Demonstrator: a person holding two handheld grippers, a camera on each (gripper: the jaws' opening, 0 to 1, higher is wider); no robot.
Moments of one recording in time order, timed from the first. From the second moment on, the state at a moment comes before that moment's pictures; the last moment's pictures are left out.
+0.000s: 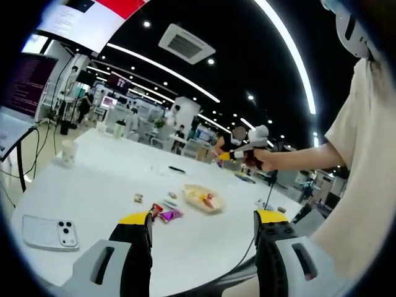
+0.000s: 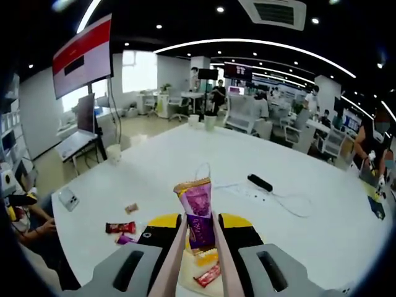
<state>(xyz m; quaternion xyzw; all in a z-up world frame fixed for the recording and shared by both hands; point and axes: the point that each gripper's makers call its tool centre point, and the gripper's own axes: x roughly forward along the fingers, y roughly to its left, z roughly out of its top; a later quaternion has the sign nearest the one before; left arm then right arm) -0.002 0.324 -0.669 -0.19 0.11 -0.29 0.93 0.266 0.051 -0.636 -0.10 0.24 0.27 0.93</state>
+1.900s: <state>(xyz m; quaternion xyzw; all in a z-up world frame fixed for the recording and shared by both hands) -0.035 0.357 -0.684 -0.22 0.10 -0.22 0.94 0.247 0.172 -0.675 -0.16 0.27 0.38 0.87</state>
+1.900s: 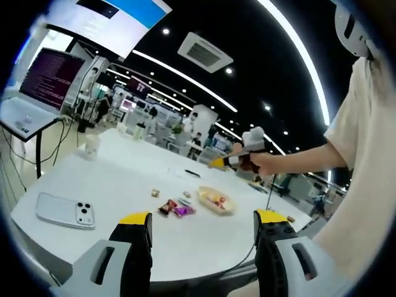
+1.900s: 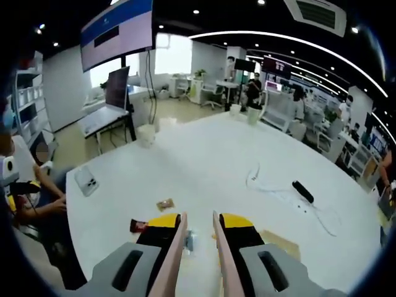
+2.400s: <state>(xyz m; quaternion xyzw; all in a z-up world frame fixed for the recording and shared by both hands) -0.059 0.368 -0.679 -0.19 0.08 -0.17 0.96 0.255 0.230 -0.702 -0.19 0.28 0.44 0.84</state>
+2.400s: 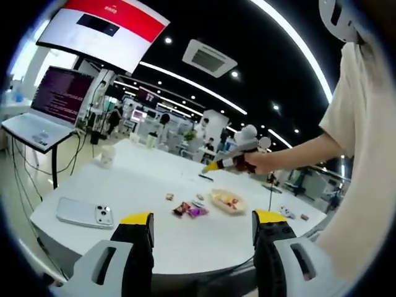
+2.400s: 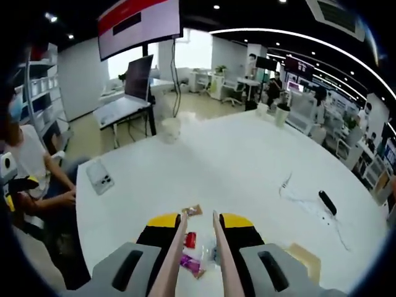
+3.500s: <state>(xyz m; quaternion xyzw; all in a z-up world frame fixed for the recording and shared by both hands) -0.064 0.358 -0.677 -0.18 0.09 -0.17 0.97 0.228 0.274 -0.756 -0.17 0.31 0.47 0.81</state>
